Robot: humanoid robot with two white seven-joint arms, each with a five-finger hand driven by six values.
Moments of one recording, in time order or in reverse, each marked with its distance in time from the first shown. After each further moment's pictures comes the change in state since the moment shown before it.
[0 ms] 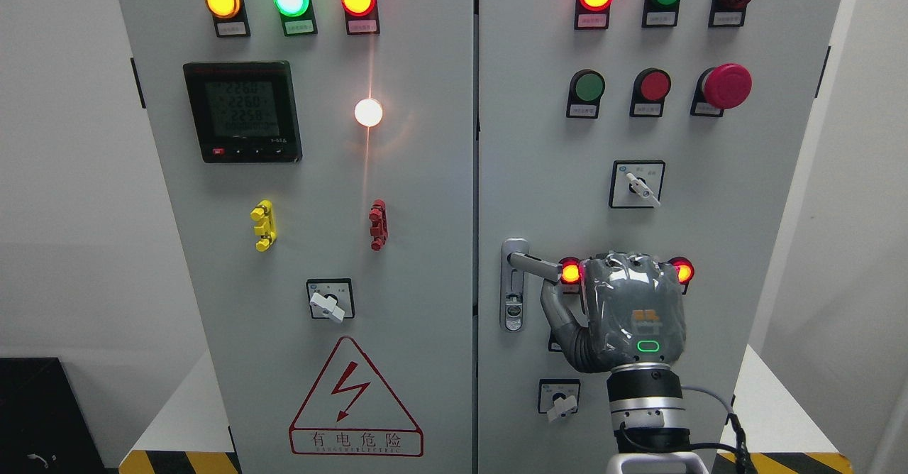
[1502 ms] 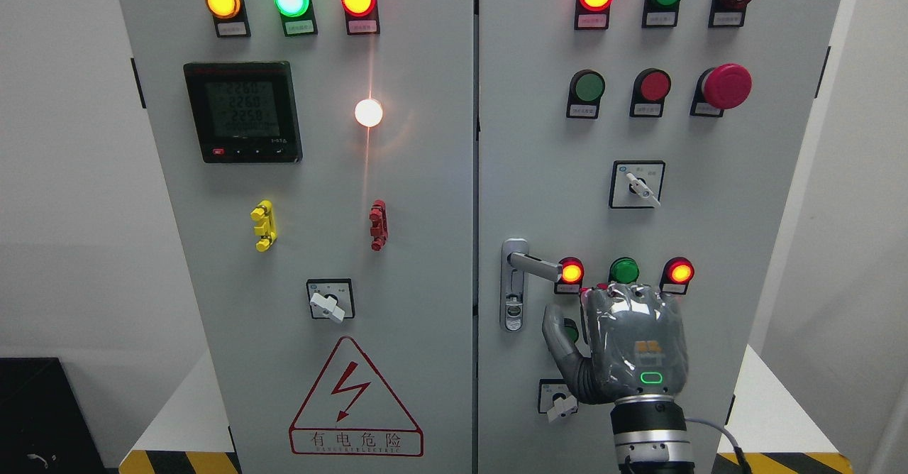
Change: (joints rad) left arm 0.000 0.000 0.000 0.000 0.000 0.000 0.000; right arm 0.118 -0.003 0.001 -0.058 -0.010 -0.037 -0.008
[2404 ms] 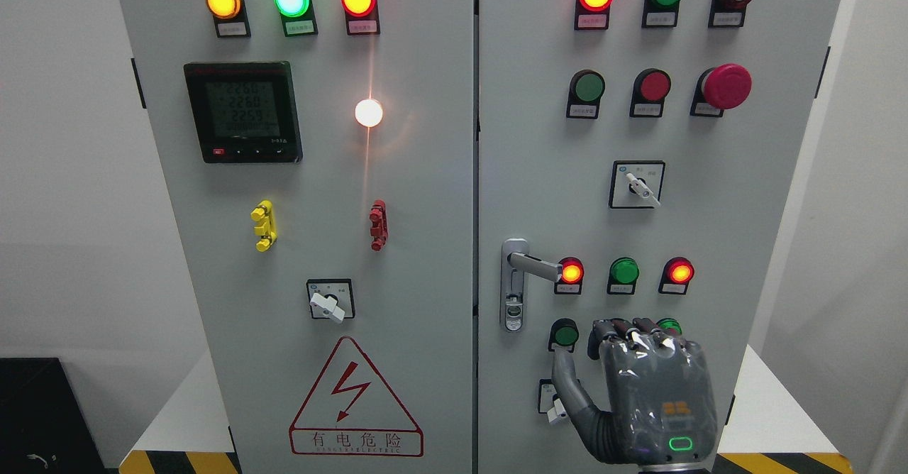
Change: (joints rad) left arm 0.000 0.000 0.000 0.000 0.000 0.000 0.004; right arm 0.155 0.003 -0.027 -0.148 -0.024 -0.075 -0.084
